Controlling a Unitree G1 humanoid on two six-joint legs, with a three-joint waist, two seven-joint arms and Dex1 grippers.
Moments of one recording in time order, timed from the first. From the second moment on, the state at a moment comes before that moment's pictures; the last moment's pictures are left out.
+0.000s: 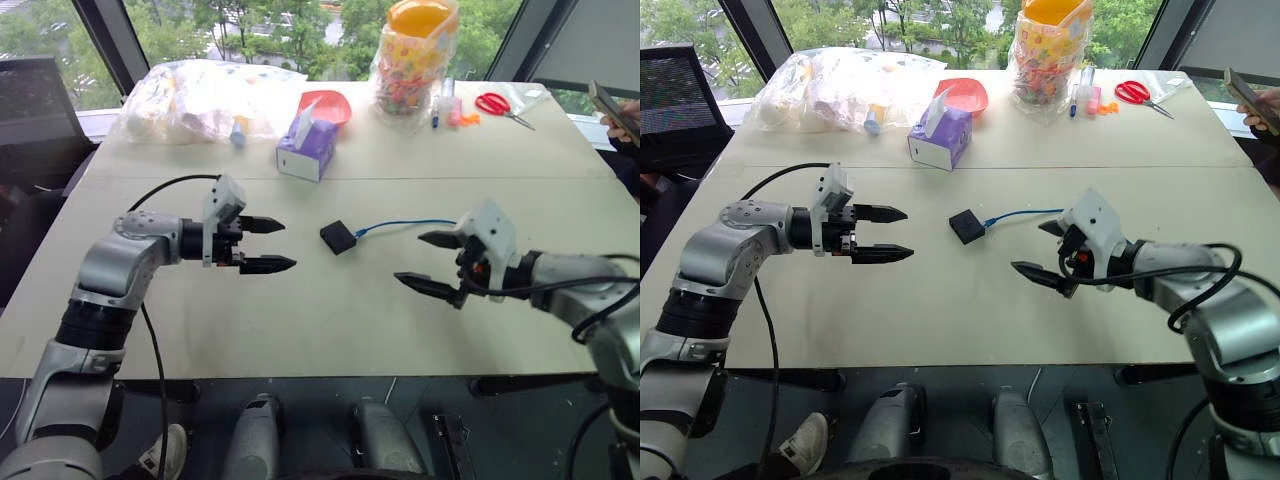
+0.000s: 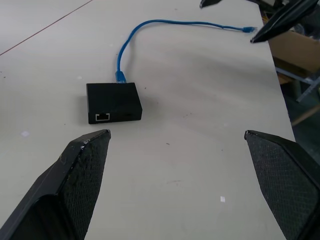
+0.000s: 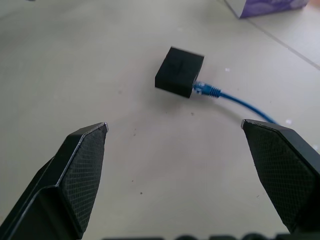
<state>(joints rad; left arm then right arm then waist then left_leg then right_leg) -0.63 0.68 -0.10 0.08 -0.47 0.60 -1.24 -0.31 -0.88 -0.14 -0.53 0.58 0.93 0.81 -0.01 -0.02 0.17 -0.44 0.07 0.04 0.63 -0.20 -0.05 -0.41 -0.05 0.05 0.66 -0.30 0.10</state>
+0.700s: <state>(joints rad) -0.55 0.74 -0.08 0.08 -0.45 0.54 -1.29 -0.58 -0.93 0.07 -0.42 0.59 0.96 0.92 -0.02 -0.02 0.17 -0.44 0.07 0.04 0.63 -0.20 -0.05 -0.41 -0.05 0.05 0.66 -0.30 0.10</state>
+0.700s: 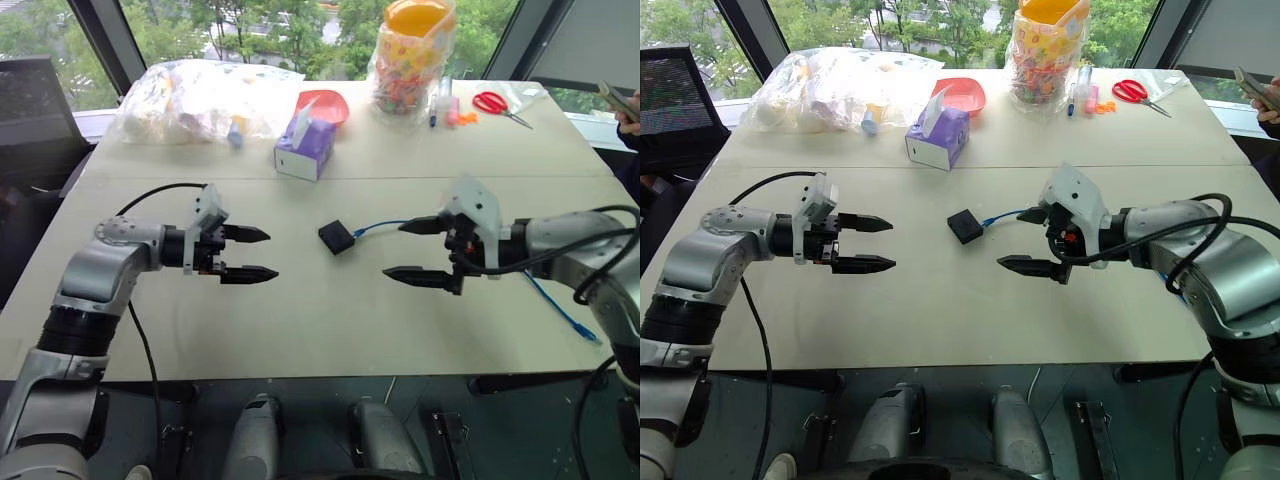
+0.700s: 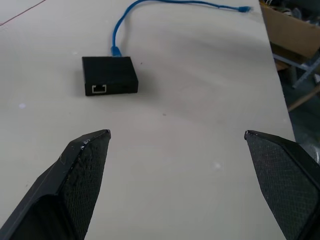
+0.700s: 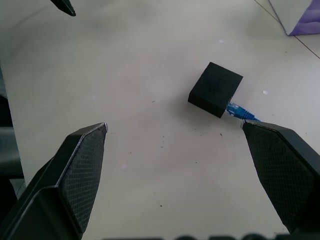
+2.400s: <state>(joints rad) -0.33 0.64 0.07 -0.34 -0.54 0.69 -0.80 -1.29 -0.30 0.56 1.20 -0.39 -0.16 1.13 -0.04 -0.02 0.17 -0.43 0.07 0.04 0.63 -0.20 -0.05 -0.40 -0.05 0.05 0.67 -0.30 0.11</state>
